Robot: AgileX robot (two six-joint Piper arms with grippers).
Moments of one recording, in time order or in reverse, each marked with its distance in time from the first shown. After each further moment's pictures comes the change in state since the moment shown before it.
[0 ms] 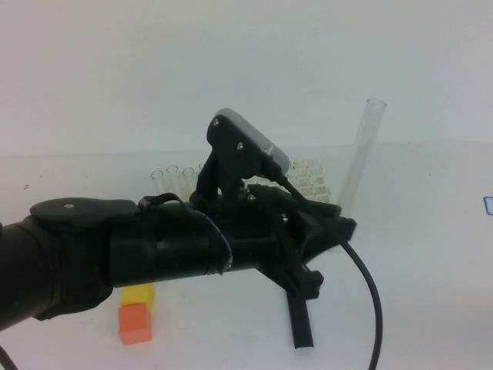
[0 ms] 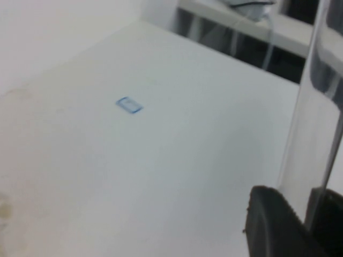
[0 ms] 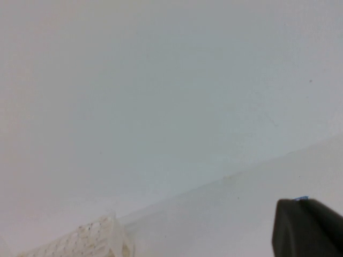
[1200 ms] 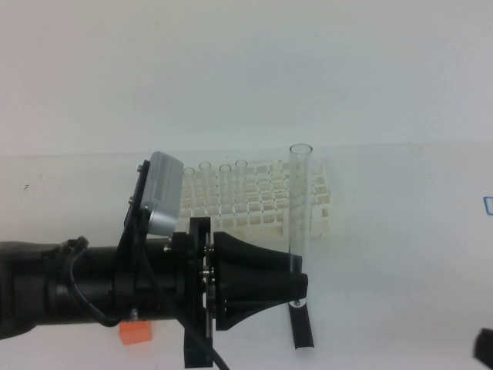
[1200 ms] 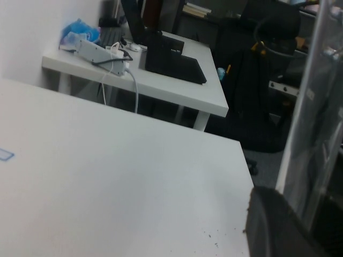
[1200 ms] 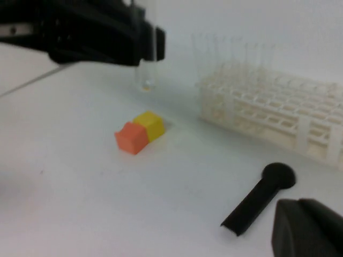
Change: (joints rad) right arm 0.384 0.468 -0.321 0.304 0.426 -0.699; left arm 0.280 0.000 0.214 0.000 0.674 0.242
